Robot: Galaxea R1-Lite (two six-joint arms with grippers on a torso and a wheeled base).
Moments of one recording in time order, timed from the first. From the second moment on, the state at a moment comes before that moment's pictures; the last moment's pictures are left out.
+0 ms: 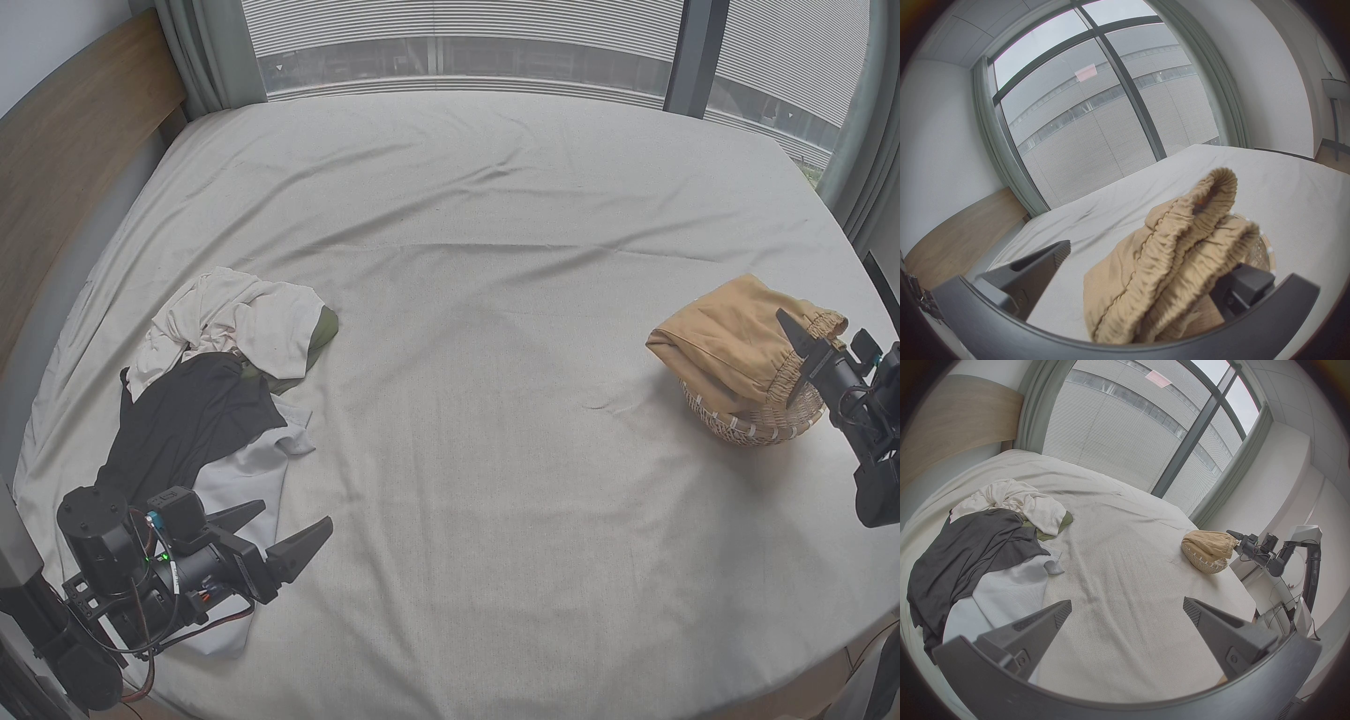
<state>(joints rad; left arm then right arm) -0.40 1.79 -0.02 -1.54 -0.12 -0.27 -0.21 1.86 -0.47 -1.54 0.27 0.46</state>
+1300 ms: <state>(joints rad) -0.51 1.66 -0.02 -1.54 -0.04 -0.26 0.26 1.26 -0.02 -1.20 0.48 0.28</state>
